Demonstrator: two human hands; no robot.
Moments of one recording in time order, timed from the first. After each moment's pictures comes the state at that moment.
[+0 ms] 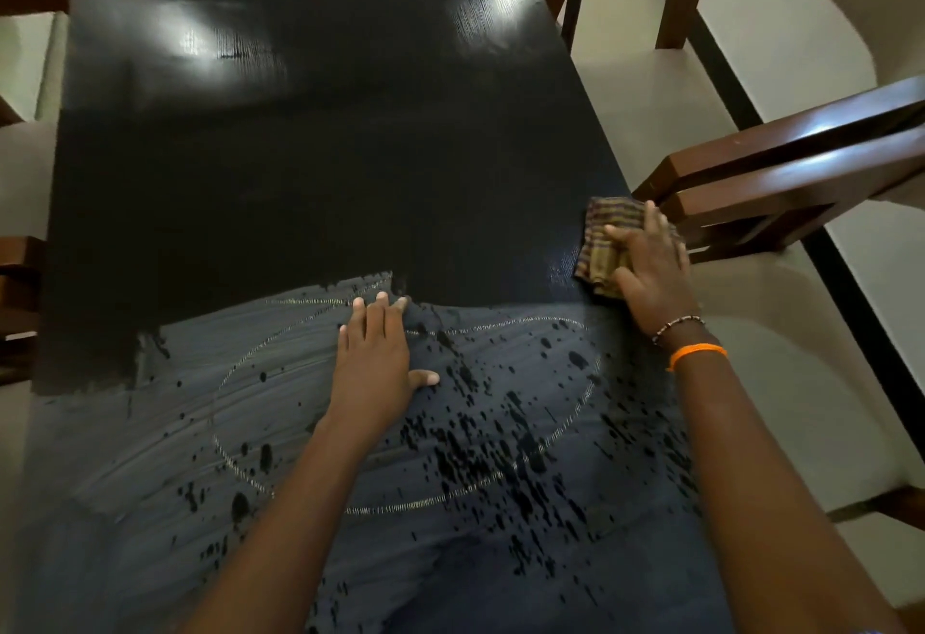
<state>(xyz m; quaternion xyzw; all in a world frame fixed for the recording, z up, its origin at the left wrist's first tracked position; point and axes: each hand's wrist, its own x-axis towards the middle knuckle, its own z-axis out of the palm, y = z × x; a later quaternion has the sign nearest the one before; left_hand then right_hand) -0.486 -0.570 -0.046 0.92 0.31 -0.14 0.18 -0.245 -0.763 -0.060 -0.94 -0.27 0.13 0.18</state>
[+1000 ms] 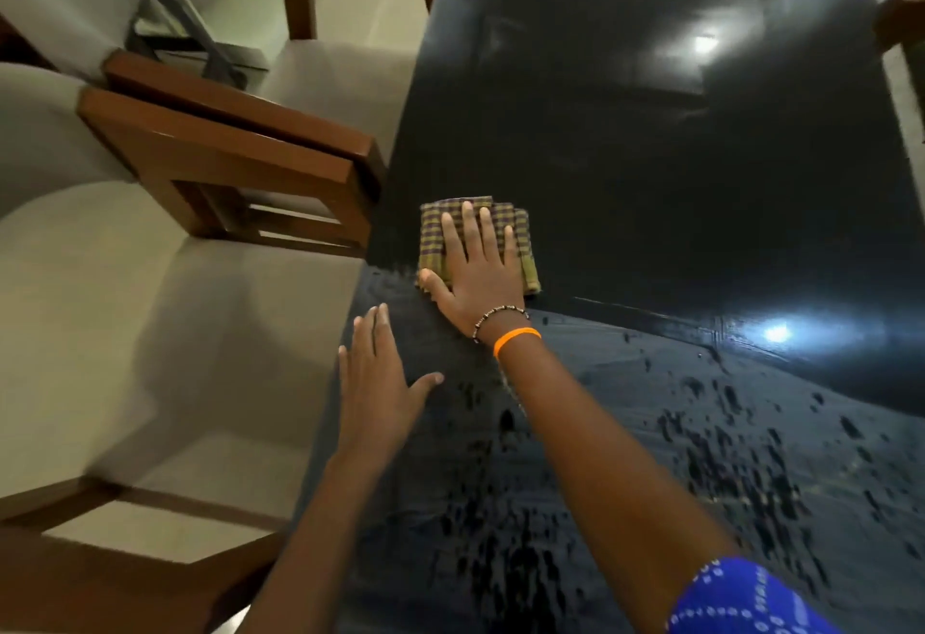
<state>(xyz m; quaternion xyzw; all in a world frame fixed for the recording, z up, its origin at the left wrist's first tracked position) -0.733 -0.469 -0.050 0.78 0.56 0.03 0.26 -0.575 -0.438 -0.075 -0.80 -0.58 0.13 0.06</state>
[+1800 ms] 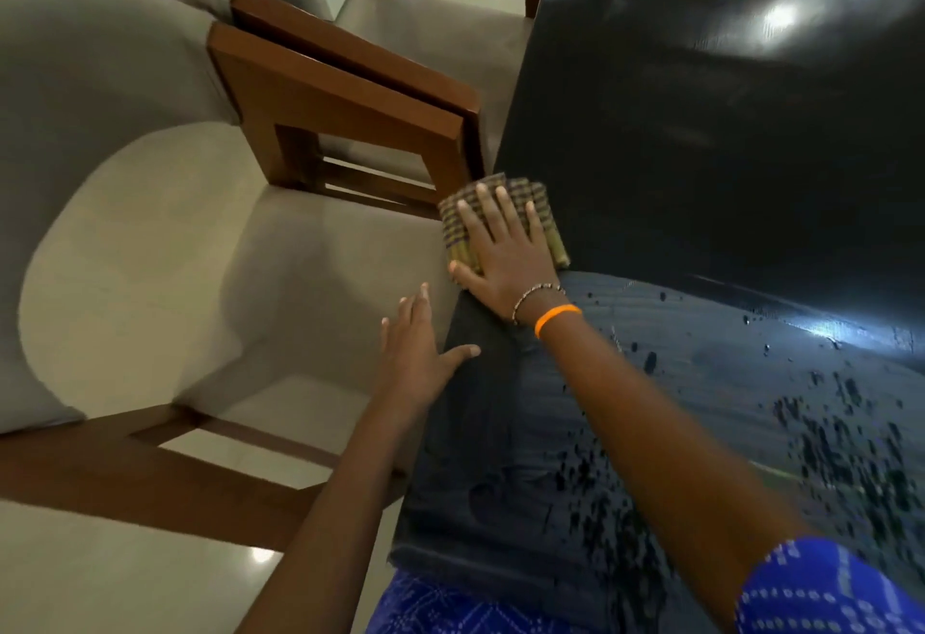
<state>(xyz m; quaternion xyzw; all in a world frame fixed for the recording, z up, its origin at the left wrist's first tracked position) -0.818 -0.435 -0.065 0.74 0.57 0.01 0.36 -0.656 -0.409 -0.080 -0.73 -0.67 0.12 0.04</state>
